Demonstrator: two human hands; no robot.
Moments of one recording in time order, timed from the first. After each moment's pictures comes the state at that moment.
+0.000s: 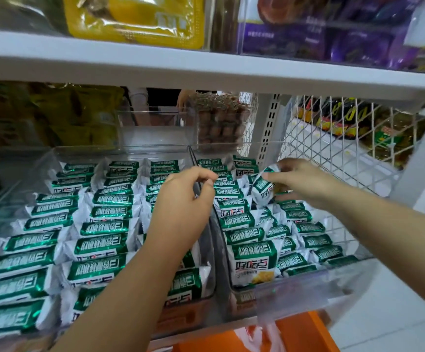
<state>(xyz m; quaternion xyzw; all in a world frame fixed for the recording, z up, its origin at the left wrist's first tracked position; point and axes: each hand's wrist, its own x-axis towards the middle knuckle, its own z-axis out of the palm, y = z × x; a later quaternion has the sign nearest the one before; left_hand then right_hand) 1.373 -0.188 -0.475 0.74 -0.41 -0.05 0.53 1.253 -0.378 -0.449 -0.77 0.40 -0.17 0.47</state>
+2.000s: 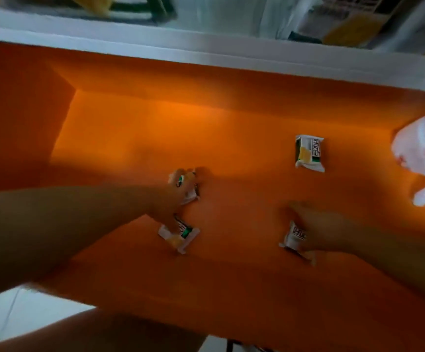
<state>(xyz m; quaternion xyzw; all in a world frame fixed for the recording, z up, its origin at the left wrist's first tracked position) 1.445 0.189 -0.782 0.77 -0.39 -0.49 -0.13 1.242 -0.069 -0.773 -0.87 0.10 0.44 0.22</state>
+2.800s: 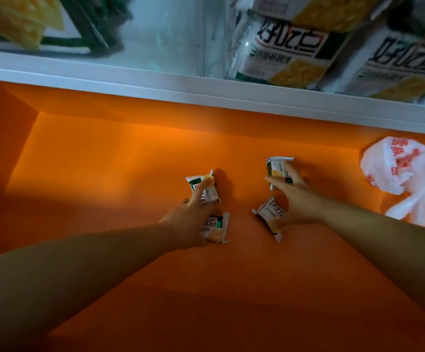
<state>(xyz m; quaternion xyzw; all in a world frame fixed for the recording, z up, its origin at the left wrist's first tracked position) 1.404 0.115 -0.807 0.81 -0.46 -0.37 0.02 1.294 -0.133 -0.791 -0.89 0.19 0.33 0.24</state>
